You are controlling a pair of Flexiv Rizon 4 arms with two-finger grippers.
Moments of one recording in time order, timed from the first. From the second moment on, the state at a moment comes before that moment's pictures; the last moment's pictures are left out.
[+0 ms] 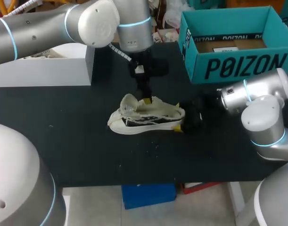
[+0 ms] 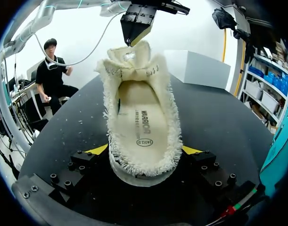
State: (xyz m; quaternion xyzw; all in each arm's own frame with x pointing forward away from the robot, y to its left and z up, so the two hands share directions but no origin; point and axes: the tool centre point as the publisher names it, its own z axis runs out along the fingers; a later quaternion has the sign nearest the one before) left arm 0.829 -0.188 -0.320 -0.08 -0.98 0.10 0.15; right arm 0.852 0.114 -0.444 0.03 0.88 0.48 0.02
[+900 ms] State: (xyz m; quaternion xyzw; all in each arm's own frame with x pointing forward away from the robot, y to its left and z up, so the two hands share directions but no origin) left arm 0.825 -0.197 -0.367 -0.04 -0.97 0.10 0.21; right arm 0.852 0.114 -0.444 0.03 0.88 0.48 0.02
